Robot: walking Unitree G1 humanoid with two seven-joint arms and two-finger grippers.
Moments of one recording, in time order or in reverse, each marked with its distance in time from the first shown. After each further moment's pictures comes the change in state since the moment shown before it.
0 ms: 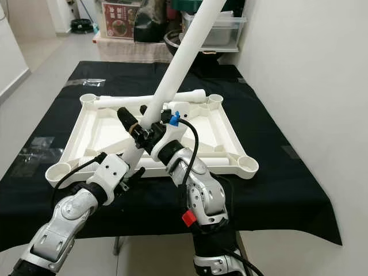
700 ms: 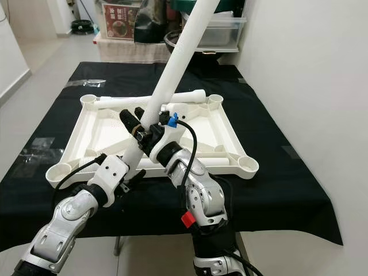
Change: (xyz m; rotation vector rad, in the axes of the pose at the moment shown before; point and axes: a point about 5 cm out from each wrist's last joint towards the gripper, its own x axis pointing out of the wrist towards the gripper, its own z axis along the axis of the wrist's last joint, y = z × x) left arm -0.001 0.001 -0.004 -0.047 0.022 -0.010; right arm -0.001 -0.001 -0.002 0.004 0.010 -0.001
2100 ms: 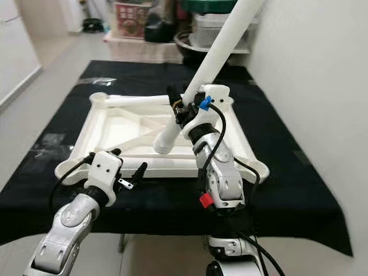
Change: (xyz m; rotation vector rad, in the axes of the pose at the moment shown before) left arm -0.014 -0.004 0.017 -0.164 -0.080 0.210; right arm -0.010 -0.047 0.046 -0.267 -0.198 -0.297
